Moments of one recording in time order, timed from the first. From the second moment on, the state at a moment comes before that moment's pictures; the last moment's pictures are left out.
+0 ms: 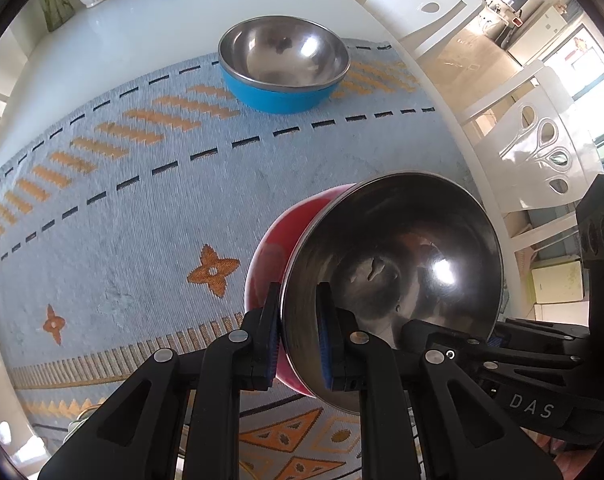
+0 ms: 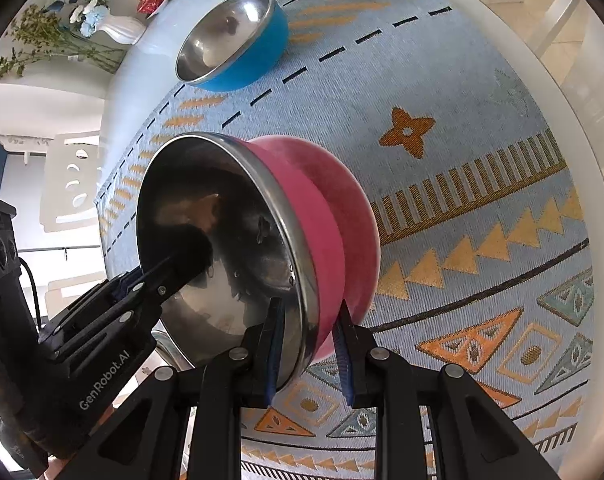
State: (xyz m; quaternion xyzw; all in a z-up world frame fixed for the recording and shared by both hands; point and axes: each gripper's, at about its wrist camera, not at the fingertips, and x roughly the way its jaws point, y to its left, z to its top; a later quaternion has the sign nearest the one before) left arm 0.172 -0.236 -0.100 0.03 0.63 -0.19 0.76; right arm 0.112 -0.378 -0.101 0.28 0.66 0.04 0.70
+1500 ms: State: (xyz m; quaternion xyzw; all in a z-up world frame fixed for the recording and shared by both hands) left arm 0.182 -0.218 -0.071 0.00 0.62 -0.17 0.77; right arm 0.107 -0.394 -0.065 0.30 0.64 0.05 0.70
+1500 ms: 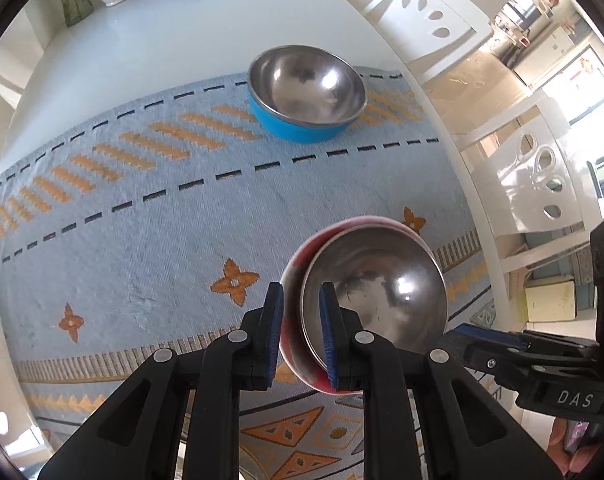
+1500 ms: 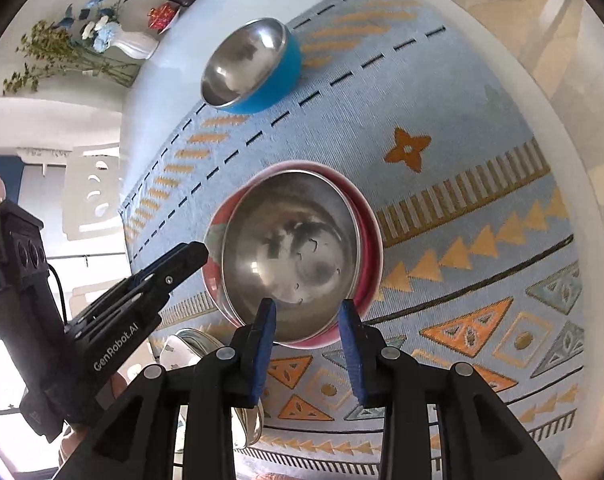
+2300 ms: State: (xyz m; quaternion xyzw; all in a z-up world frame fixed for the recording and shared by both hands) left arm 0.241 -0.208 -0.050 -0.03 0.60 -0.15 0.79; right arm 0.163 -0.404 -0.033 0.27 0.64 0.08 0.72
